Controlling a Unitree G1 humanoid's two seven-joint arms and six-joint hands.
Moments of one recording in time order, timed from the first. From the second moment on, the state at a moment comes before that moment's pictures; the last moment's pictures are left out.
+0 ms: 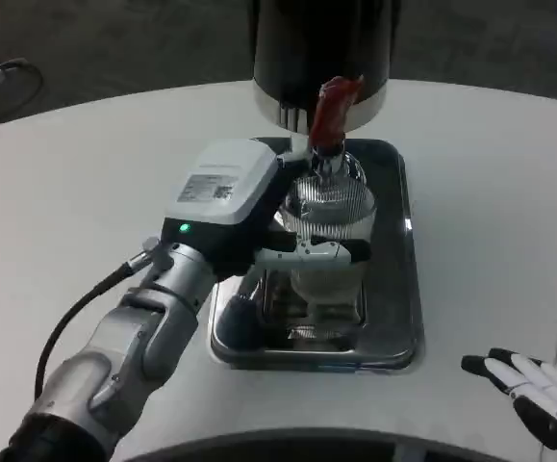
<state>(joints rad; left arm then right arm) -0.82 0.38 -0.37 0.61 0.78 -0.23 0.27 0.55 -0.12 -0.44 -1.03 -0.52 -0.17 0.77</state>
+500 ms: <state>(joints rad) -0.82 0.40 -0.36 0.59 0.76 -0.23 0.24 0.52 -0.12 -0.42 -1.03 -0.52 -0.14 0.77</state>
